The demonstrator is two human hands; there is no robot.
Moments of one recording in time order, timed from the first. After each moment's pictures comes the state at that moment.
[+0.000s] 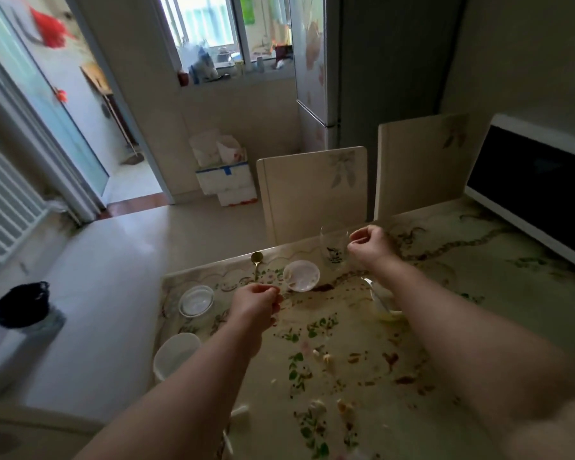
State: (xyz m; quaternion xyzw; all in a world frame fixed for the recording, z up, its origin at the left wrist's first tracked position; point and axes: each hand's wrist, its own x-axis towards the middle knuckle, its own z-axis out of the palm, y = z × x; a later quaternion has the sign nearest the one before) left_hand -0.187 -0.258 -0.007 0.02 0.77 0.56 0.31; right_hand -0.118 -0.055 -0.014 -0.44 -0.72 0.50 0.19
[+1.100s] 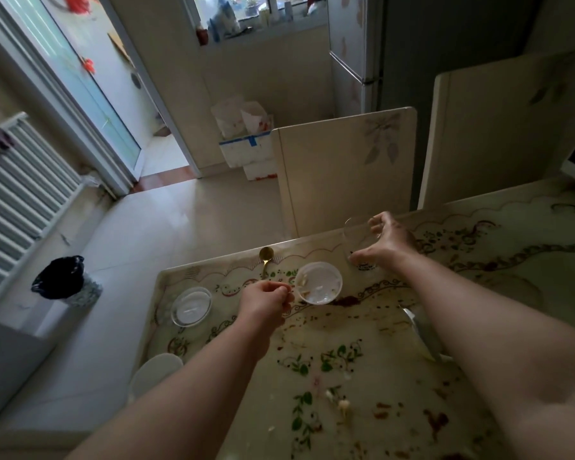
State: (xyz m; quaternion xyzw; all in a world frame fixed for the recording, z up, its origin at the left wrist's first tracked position) left_hand -0.254 -0.188 -0.073 -0.02 0.80 0.52 0.29; right_hand -0.209 0.037 -0.106 -0.38 -0.80 0.46 0.11
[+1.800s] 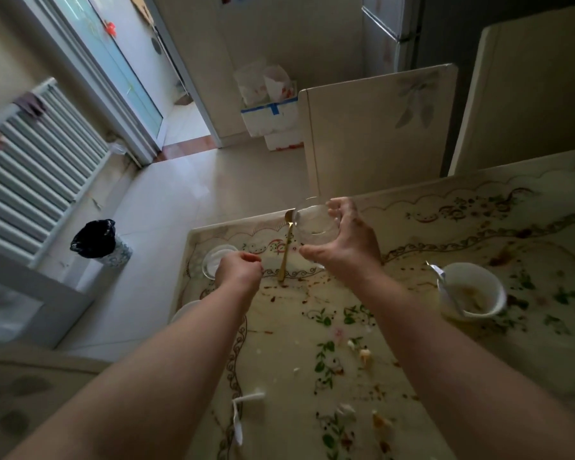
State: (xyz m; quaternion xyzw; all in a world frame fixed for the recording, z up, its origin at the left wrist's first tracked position) left_hand -0.290 -0.255 -0.097 -0.05 0.90 0.41 0.15; right_hand -0.194 -0.111 -0.071 -0.25 -0.80 0.50 0.19
